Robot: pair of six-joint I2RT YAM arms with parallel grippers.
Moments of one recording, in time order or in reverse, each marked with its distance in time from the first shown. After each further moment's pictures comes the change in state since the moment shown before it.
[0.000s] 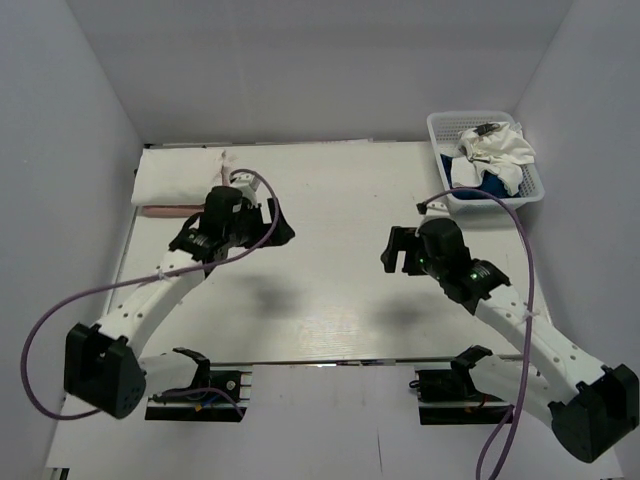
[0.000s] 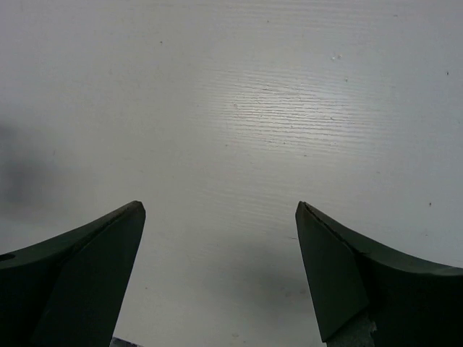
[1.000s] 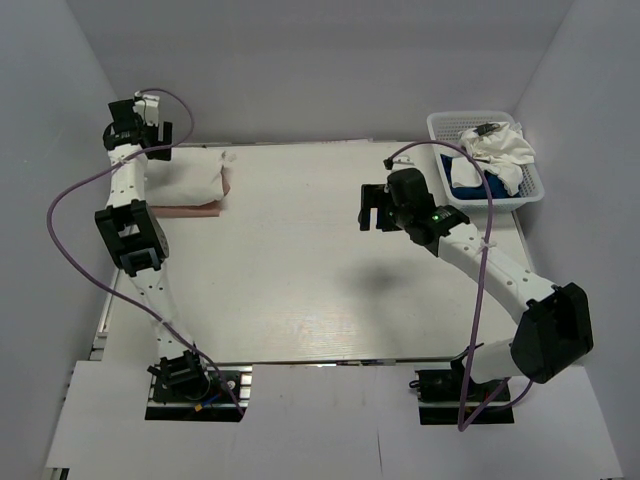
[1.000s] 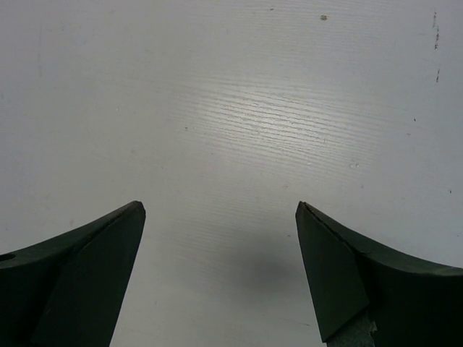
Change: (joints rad) left arm 0.671 1.072 1.266 -0.207 -0.174 0.790; right arm 0.001 0.415 0.369 0.030 0.015 -0.076
